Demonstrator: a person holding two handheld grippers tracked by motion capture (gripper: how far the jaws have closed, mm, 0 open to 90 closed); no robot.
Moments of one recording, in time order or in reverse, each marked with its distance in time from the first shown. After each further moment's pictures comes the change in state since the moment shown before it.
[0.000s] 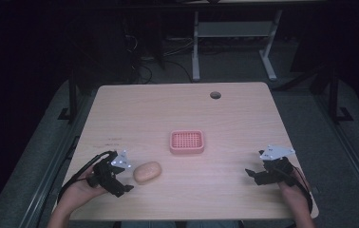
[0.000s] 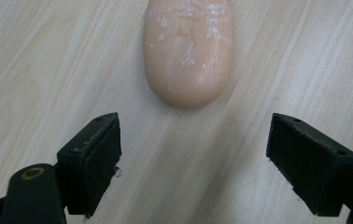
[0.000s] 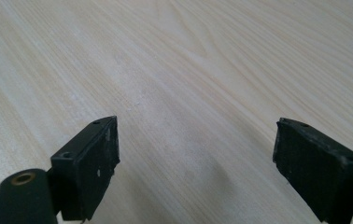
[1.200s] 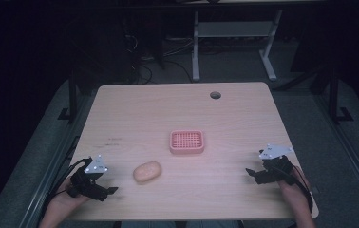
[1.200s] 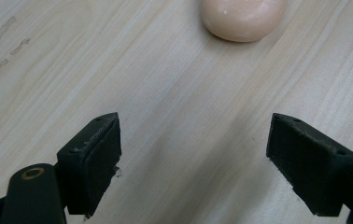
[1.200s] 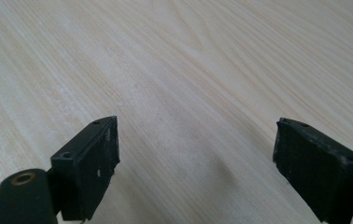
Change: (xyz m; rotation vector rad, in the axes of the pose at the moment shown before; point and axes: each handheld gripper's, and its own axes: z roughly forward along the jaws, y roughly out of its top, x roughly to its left) left arm 0.006 -0.067 -0.016 -0.111 0.095 -0.147; right arm -0.003 0.001 0.003 0.023 -0.007 -0.003
